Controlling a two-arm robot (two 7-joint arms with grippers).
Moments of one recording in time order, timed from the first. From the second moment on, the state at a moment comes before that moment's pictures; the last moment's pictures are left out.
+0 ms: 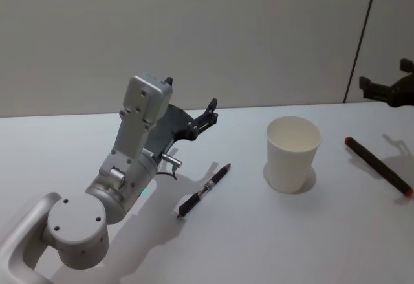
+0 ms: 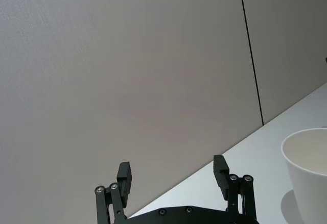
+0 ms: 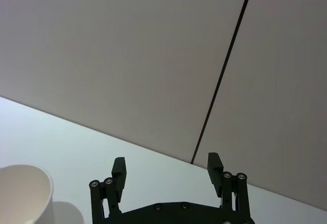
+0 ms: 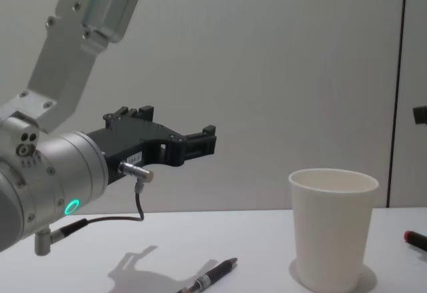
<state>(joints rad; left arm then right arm) -0.24 0.38 0.45 -1.63 -0.20 0.01 -0.01 0.29 0.48 -0.11 -1.69 0.30 0.52 0.32</state>
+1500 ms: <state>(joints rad) -0.24 0.38 0.45 -1.63 -0.20 0.01 -0.01 0.32 0.45 -0.20 -1.49 0.20 0.57 0.38</state>
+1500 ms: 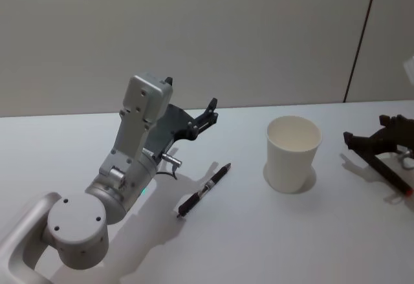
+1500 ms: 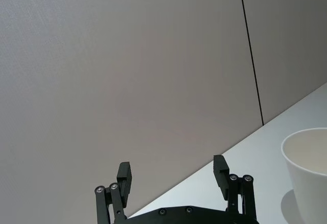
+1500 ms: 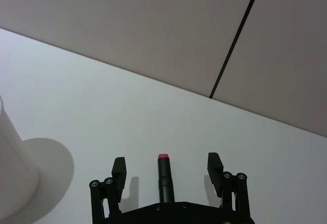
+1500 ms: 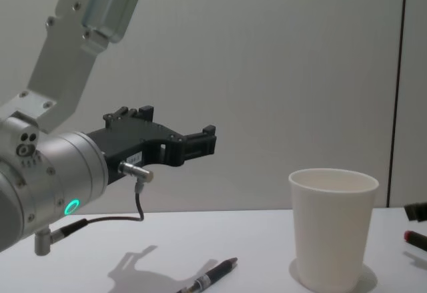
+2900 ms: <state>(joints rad) -0.24 0.38 0.45 -1.63 -0.20 0.01 -0.01 0.35 0.38 -0.23 -1.28 0.25 0.46 0.35</state>
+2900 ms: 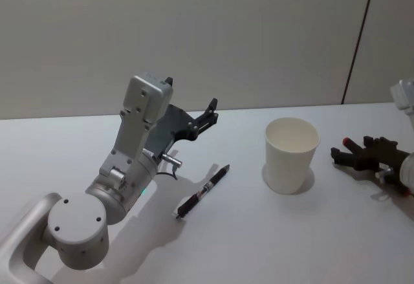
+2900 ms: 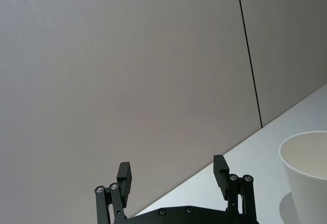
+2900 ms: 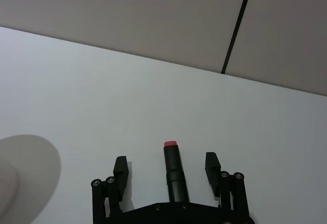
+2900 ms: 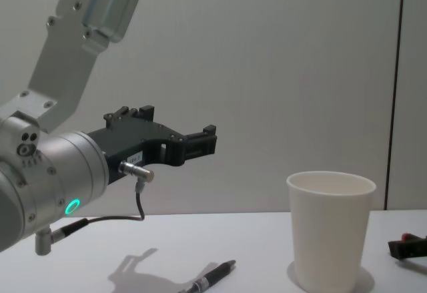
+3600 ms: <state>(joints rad) -0.24 0.38 0.45 -1.63 -0.20 0.01 -0.01 0.36 0.37 -0.24 -1.27 0.26 0.45 0.35</state>
